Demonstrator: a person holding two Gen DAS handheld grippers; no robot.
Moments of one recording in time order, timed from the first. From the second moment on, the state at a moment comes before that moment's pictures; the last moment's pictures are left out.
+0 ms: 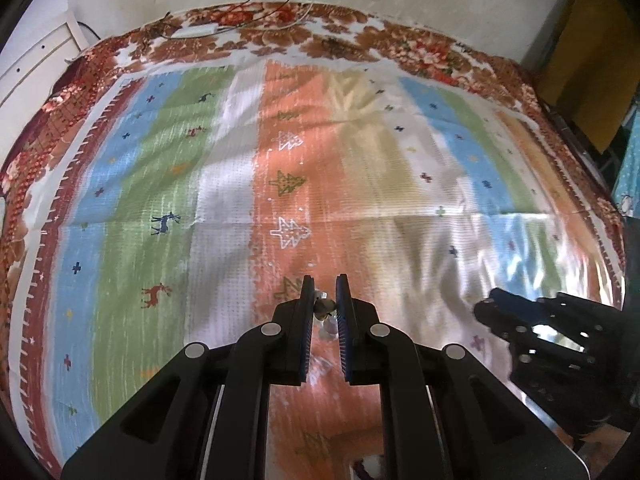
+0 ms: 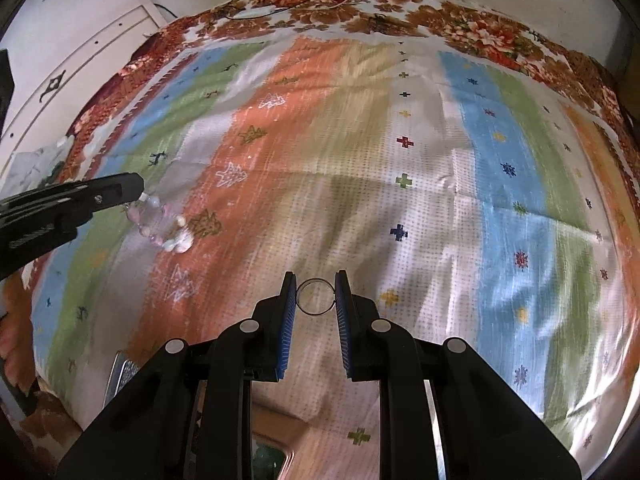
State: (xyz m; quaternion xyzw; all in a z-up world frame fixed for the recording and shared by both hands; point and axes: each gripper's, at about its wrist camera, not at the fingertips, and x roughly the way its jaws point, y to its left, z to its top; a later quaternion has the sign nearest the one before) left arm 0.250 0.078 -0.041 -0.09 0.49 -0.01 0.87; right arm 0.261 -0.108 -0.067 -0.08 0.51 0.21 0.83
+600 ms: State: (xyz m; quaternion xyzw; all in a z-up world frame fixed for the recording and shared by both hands) left arm 0.207 0.060 -0.014 -0.09 0.46 -0.02 0.88; right arm 0.217 -0.101 -0.043 -0.13 0.47 0.22 0.85
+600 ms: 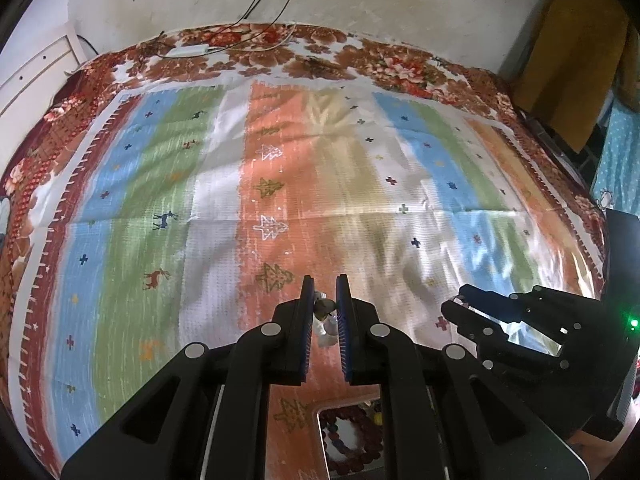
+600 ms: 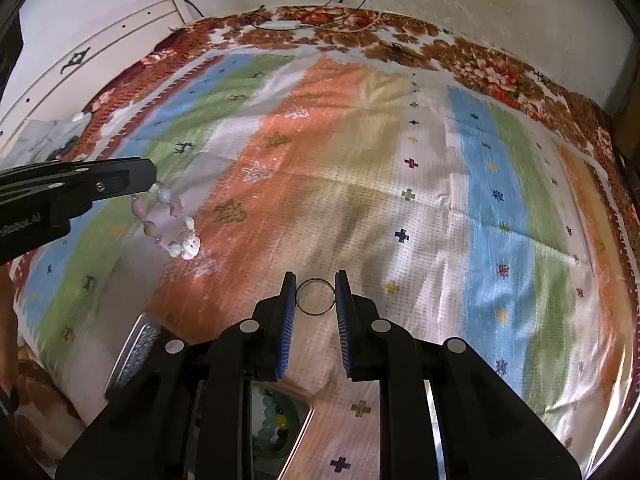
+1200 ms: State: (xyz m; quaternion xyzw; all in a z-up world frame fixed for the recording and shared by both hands) left arm 0.158 0.042 0.004 -0.10 0.43 -0.05 0.90; right arm 0.178 -0.109 -0.025 -0.12 0.45 0.24 0.85
